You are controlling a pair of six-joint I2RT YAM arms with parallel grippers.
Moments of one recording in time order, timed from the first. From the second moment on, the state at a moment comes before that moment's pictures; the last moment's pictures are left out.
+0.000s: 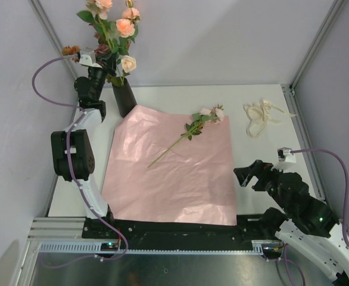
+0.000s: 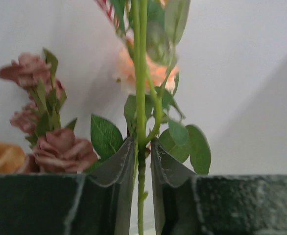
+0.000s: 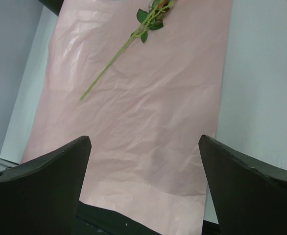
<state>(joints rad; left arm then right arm) 0.07 1.90 1.42 1.04 0.38 -0.30 0.77 0.26 0.65 -0.75 0.34 0.70</state>
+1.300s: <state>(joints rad) 0.05 1.04 0.88 0.51 0.21 -0.24 0.77 0.11 0.68 -0.81 0.32 0.71</state>
